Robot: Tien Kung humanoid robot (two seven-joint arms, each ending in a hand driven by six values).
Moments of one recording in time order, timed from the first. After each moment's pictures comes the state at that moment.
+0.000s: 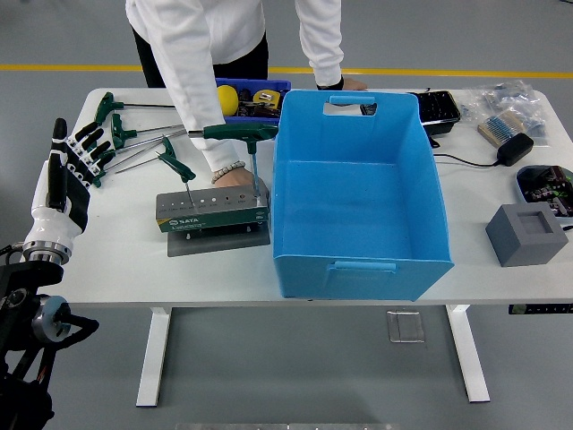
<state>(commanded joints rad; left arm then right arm) -0.08 0.06 -1.54 -1.41 1.07 0.11 -0.11 0.06 -0.12 0.39 0.20 0.26 0.00 0.05</state>
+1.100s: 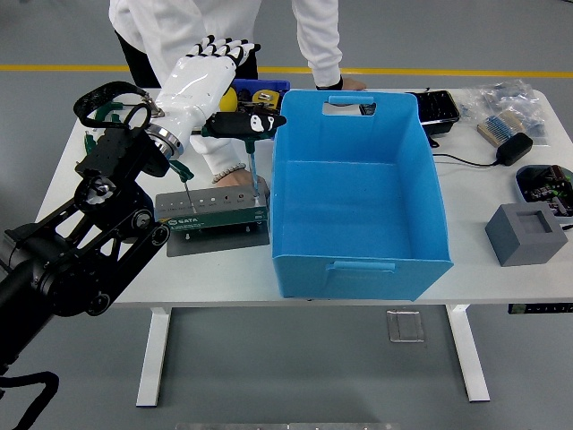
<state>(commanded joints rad) -0.67 0.14 -0.96 -1.29 2.27 0.03 0.27 0.08 -0.14 0.38 0.18 0.14 0.00 0.03</state>
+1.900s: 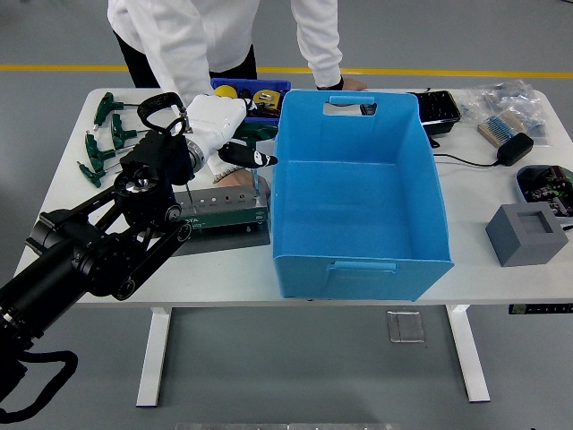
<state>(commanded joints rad) -0.76 0.10 -0.87 -1.07 2.27 -0.07 0.34 0.08 -0.15 0.42 0.18 0.06 -0.02 0.03</state>
